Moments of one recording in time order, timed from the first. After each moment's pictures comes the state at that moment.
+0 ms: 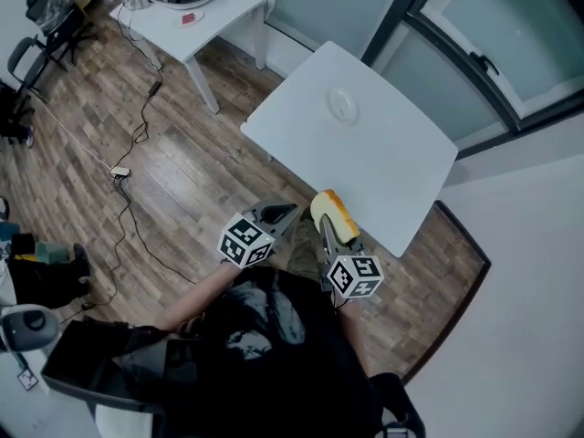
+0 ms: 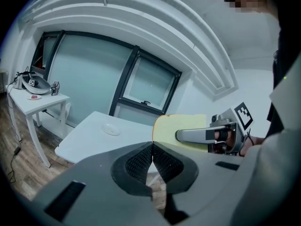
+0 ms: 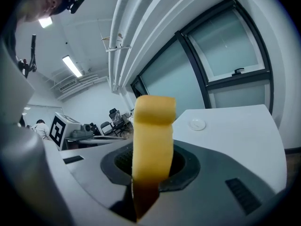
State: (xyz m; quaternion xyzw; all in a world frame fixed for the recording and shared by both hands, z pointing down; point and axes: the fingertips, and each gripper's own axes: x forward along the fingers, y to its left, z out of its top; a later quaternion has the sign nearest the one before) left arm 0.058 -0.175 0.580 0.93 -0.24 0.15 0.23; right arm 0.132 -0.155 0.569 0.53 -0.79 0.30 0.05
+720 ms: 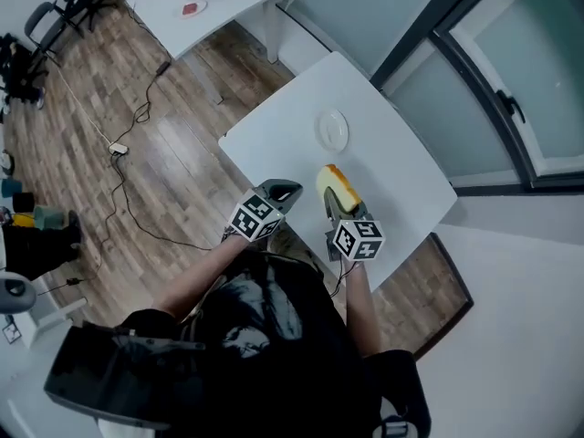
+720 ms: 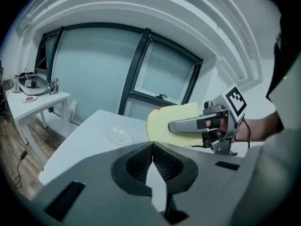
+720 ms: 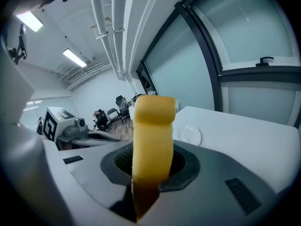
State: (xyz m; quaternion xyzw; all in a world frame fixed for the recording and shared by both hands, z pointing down) left arm 0.175 -0.365 0.650 0.90 -0.30 0.20 0.24; right arm 0.248 -0.380 0.639 0.45 -0.83 0.31 0.13
